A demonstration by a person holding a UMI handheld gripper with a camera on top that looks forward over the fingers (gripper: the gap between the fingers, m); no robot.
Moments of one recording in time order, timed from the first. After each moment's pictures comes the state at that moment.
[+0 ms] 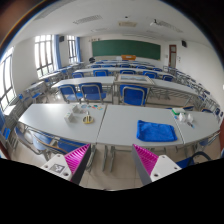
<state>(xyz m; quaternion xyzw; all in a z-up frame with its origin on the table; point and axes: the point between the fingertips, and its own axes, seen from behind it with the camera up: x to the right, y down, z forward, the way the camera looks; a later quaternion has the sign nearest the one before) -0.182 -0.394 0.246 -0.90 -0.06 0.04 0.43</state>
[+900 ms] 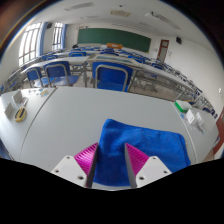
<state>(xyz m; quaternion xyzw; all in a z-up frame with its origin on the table) -0.032 -0.099 -0.013 -0.92 -0.03 -0.07 0.39</state>
